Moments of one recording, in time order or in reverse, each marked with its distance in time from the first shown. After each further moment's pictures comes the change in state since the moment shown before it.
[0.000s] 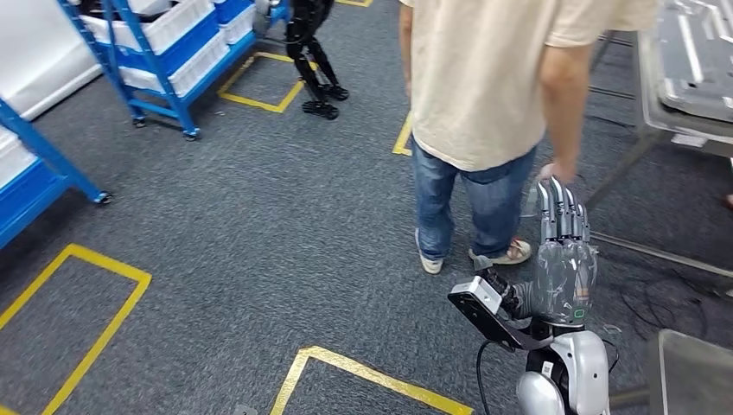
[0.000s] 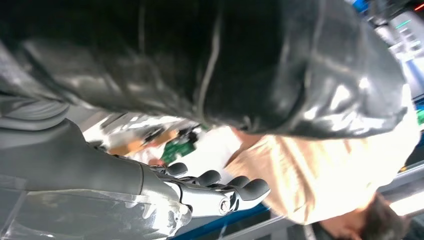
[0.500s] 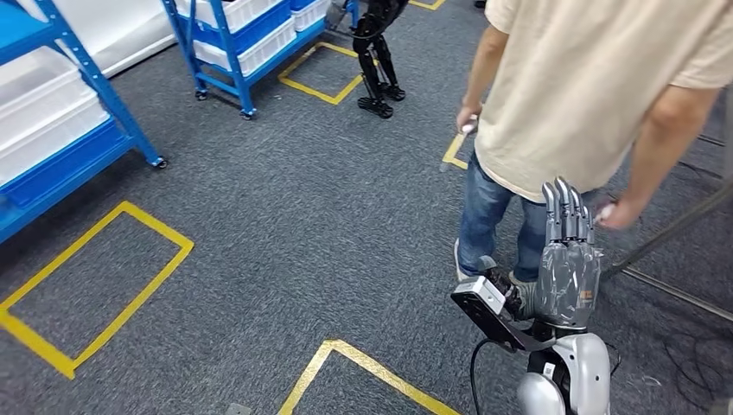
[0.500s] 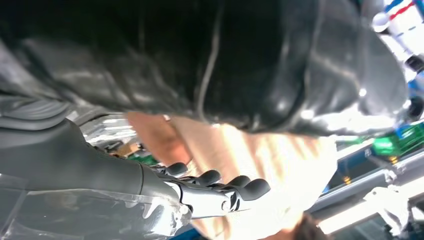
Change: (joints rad) left arm 0.000 0.004 0.001 0.000 0.001 0.002 -0.001; right arm 0.009 0.000 -0.018 -0.002 -0.017 -0.008 -0.004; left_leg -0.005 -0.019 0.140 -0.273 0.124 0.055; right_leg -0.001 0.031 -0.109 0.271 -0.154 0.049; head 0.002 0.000
